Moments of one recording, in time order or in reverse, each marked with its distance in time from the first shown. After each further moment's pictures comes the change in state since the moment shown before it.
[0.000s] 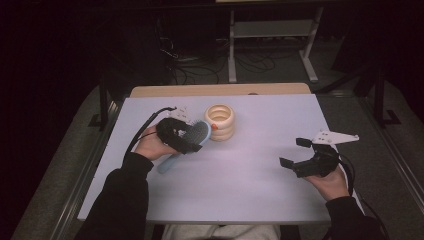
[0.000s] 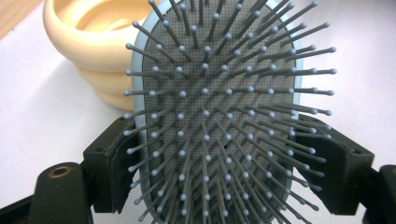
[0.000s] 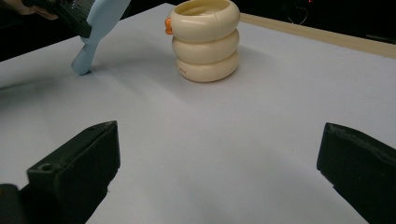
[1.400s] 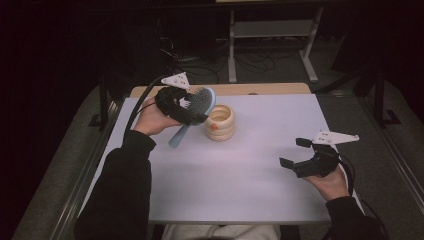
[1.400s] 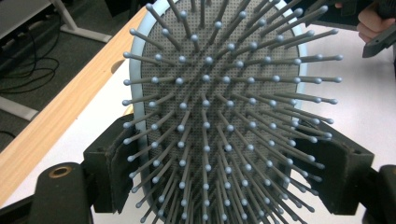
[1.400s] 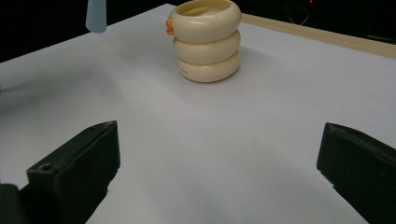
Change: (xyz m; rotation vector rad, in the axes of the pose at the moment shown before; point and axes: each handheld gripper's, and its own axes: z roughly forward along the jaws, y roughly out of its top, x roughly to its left) left arm 0.014 0.071 -0.049 -0.166 0.040 0.046; right arm 0.000 0.000 0.000 -0.002 0.003 0.002
